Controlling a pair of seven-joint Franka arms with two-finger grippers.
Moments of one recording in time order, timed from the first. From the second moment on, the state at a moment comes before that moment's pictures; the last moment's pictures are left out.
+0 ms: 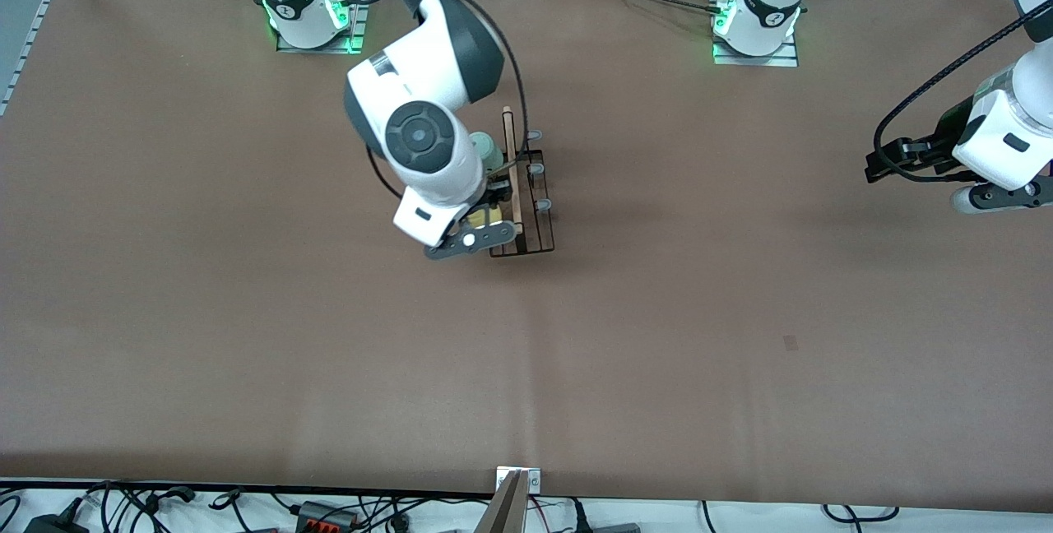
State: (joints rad) left arm -0.04 0.08 0.01 -1.61 0.01 1.59 -0.17; right arm 0.71 0.70 -0.11 -1.10 0.19 1.67 0.33
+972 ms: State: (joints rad) left arm -0.04 0.08 0.01 -1.61 0.01 1.59 -0.17; right arm 0.73 0.78 -0.12 -1.13 0.20 1.71 0.33
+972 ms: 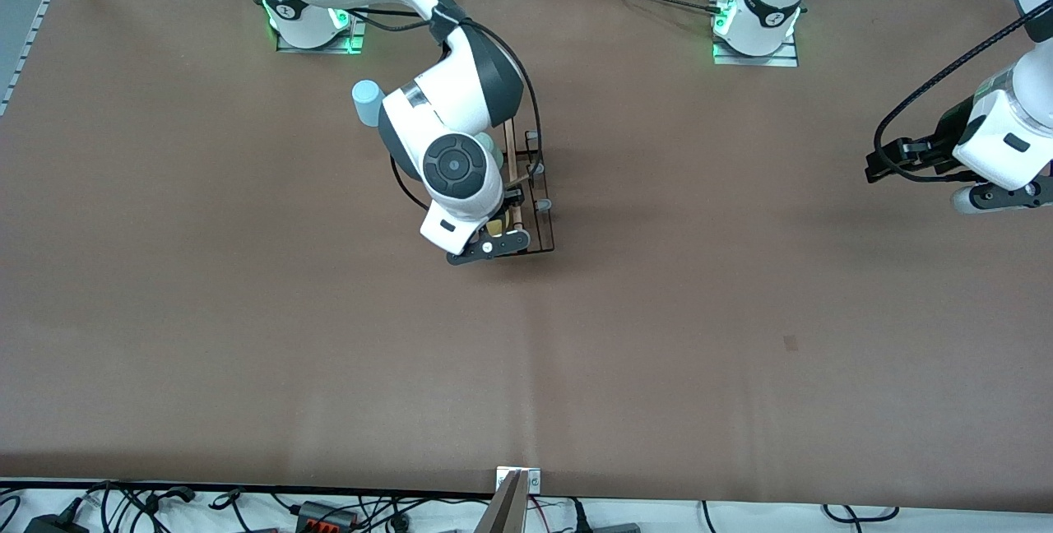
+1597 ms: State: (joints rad) left arm -0.04 0.08 0.01 -1.61 0.01 1.59 -0.17; right arm 0.72 0.78 -0.13 -1.12 0.20 1.71 0.36
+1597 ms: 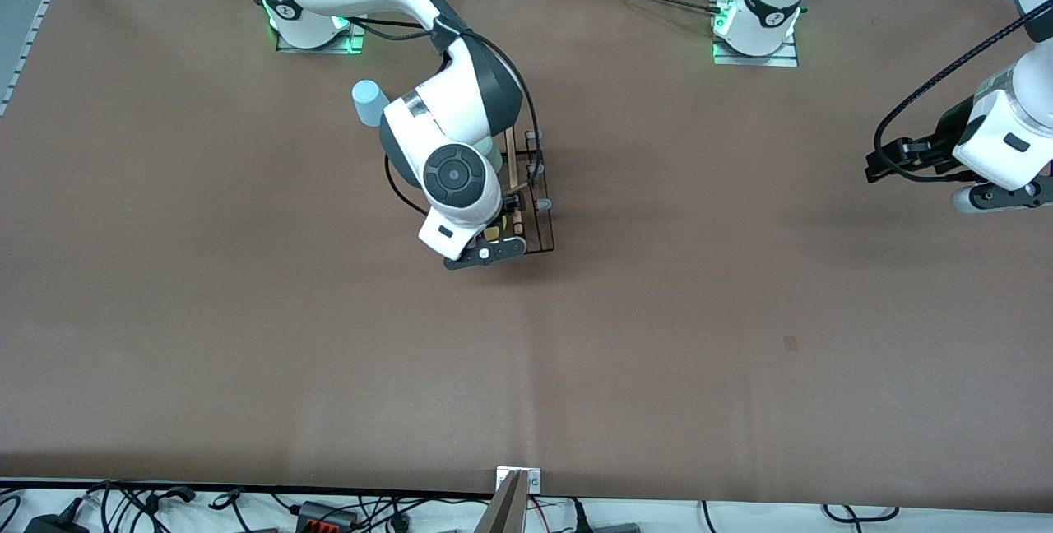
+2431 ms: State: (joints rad) left arm -0.04 0.08 0.01 -1.61 0.01 1.59 -0.17; right arm 0.65 0.62 -0.38 -1.12 0.20 1.65 0.33
